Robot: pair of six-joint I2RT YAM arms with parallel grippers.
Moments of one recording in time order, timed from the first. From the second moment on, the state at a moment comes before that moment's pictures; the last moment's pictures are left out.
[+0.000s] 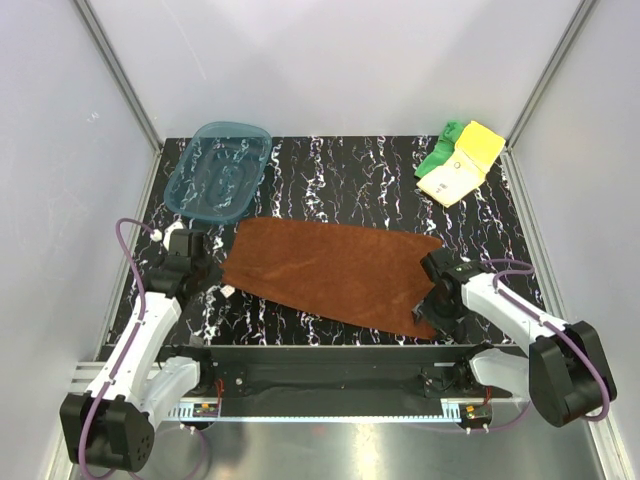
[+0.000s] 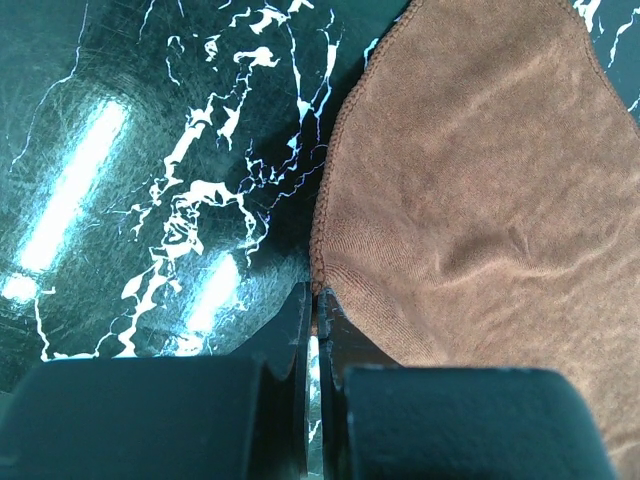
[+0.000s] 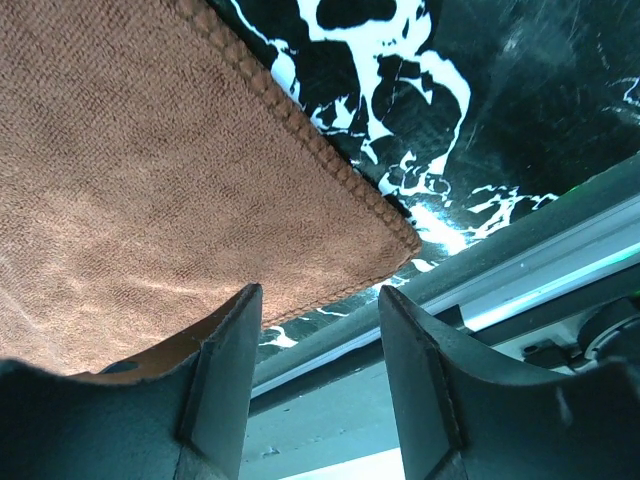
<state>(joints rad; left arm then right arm) -0.12 0.88 0.66 -0.70 -0.14 -0.75 0.38 1.16 0.57 -0.93 0.04 1.19</state>
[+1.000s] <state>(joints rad) -0.12 0.88 0.65 -0.68 -0.14 -0.74 0.48 1.14 0.55 -0.92 0.10 1.30</state>
